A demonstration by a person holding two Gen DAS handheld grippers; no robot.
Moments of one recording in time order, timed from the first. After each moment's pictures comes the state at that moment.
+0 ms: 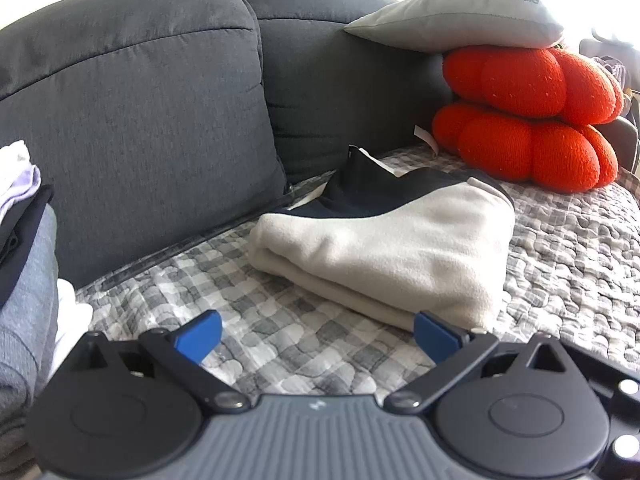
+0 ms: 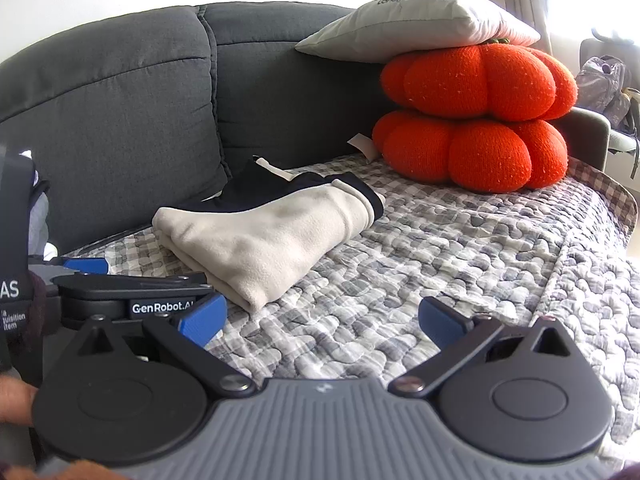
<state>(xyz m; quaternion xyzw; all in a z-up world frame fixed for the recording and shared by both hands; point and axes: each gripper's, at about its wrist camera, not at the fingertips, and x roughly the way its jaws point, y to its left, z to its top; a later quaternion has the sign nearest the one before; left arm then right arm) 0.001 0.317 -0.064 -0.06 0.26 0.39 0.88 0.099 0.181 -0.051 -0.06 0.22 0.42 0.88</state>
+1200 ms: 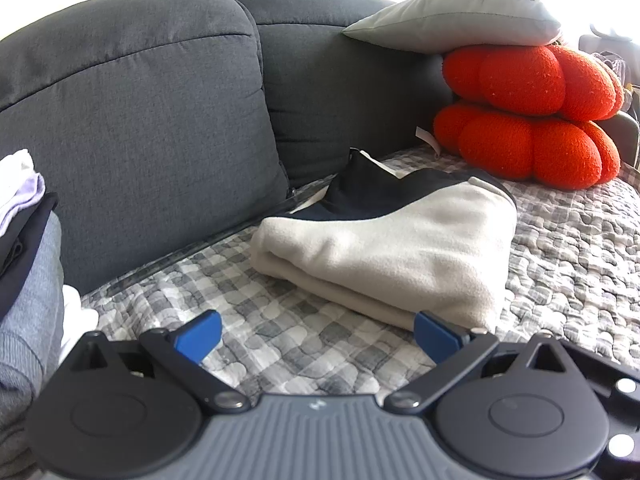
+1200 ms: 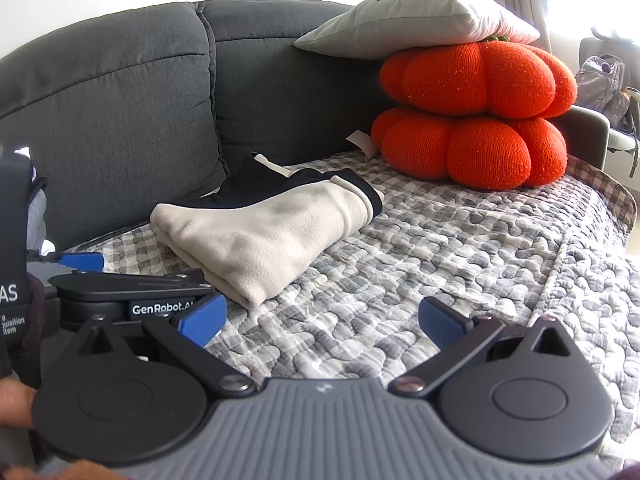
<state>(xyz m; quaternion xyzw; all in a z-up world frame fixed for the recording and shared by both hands) 0.002 0.314 -0.064 -0.05 0.26 0.40 0.88 0.099 0.184 -0.052 -0.06 0.22 0.41 0.88</state>
